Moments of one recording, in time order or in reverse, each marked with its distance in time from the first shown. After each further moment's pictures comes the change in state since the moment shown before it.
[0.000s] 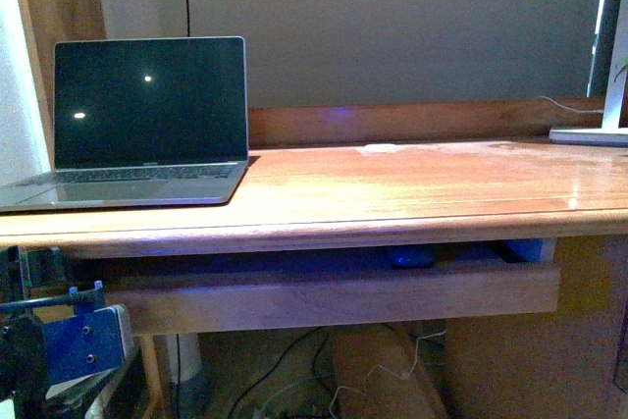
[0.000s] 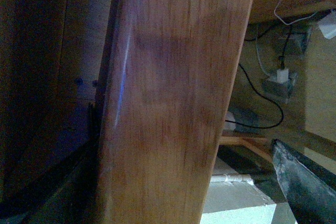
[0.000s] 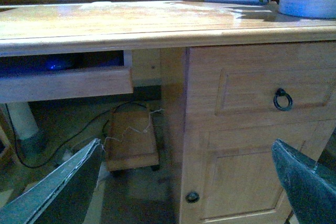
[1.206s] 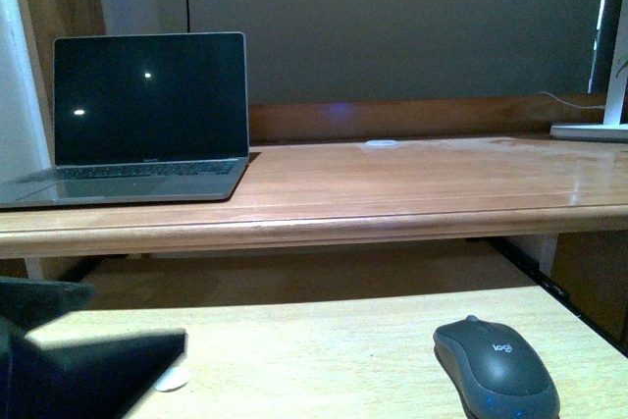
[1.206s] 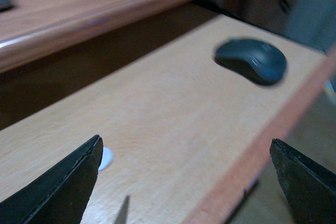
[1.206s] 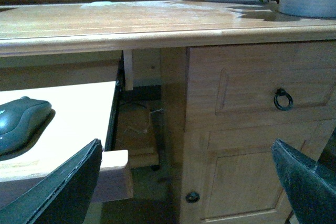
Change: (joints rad) left arm -0.284 -0.948 -0.415 -0.524 0.071 -1.350; right arm 0.000 0.000 0.000 0.000 0.000 0.000
